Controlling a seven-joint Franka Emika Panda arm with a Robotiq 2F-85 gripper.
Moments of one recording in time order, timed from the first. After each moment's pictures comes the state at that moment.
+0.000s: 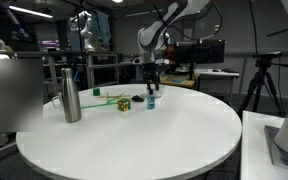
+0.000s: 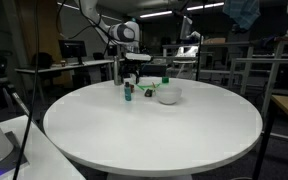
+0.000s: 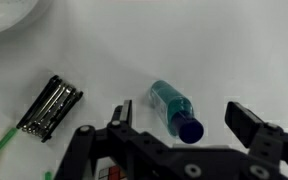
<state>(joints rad) -0.05 0.50 0.00 -1.79 -0.06 2.14 -1.17</state>
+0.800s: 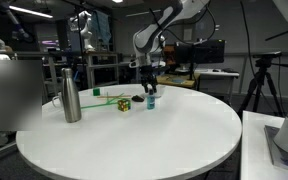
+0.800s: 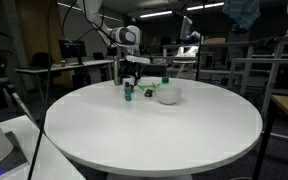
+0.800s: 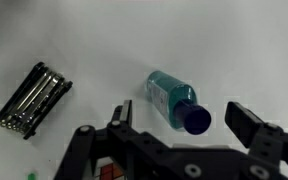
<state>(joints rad) -0.05 0.58 0.04 -1.70 -0.06 2.07 -1.17</state>
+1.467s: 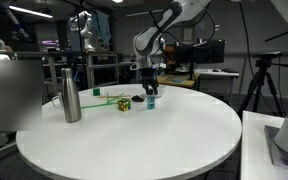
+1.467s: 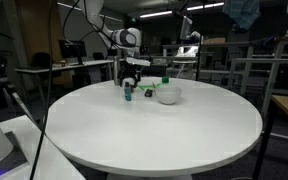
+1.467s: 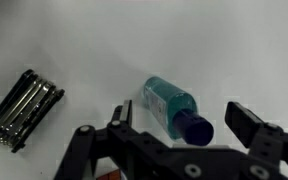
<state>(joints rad) -0.06 0.59 0.04 -1.70 -0.06 2.06 -1.17</state>
